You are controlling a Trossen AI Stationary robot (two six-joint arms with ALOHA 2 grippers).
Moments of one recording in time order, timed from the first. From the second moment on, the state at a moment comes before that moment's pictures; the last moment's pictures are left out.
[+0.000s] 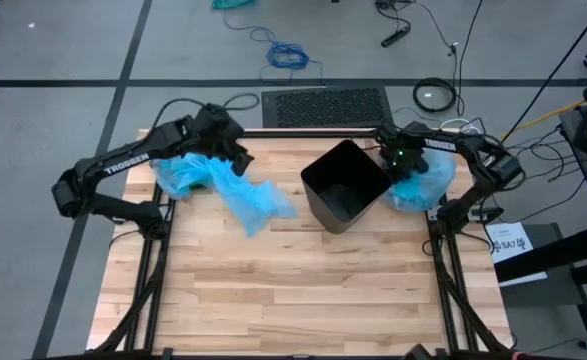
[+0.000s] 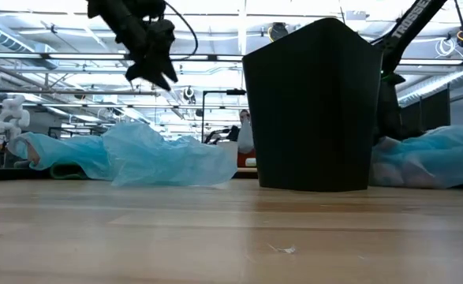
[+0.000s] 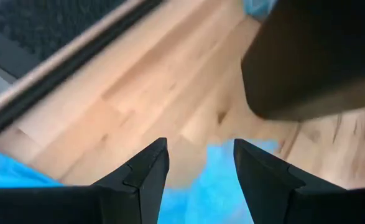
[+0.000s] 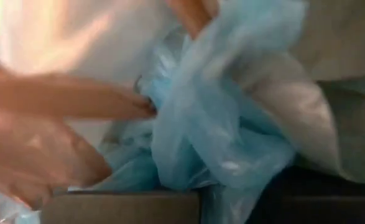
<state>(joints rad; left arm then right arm) 0.60 1.22 1.09 -0.67 0.19 -0.18 -0.93 1.58 0.86 -0.96 -0.11 0.30</state>
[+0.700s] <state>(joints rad) 0.69 1.20 1.04 -0.66 0.26 -0.04 -0.94 1.24 0.86 -1.13 -0.22 0.49</state>
